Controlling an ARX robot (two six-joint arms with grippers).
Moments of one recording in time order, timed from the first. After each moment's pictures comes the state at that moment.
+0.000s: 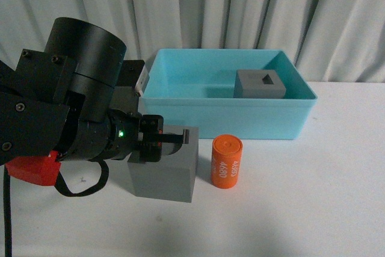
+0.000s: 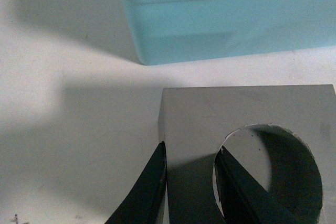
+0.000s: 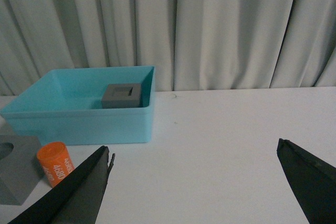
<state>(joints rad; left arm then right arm) -0.36 1.99 0.92 0.35 -0.09 -0.19 0.00 0.00 0.01 0.00 0.00 0.00</state>
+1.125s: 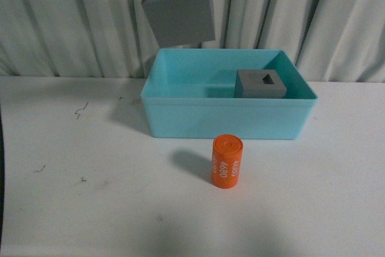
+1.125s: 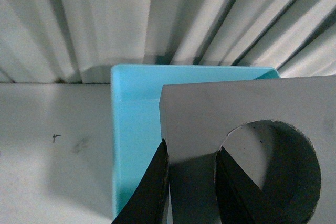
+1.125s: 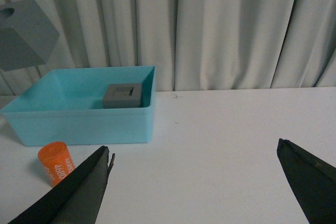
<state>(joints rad) -0.32 1.92 1.53 -0.04 -0.05 -0.25 0.00 0.00 0.01 0.00 0.00 0.00</state>
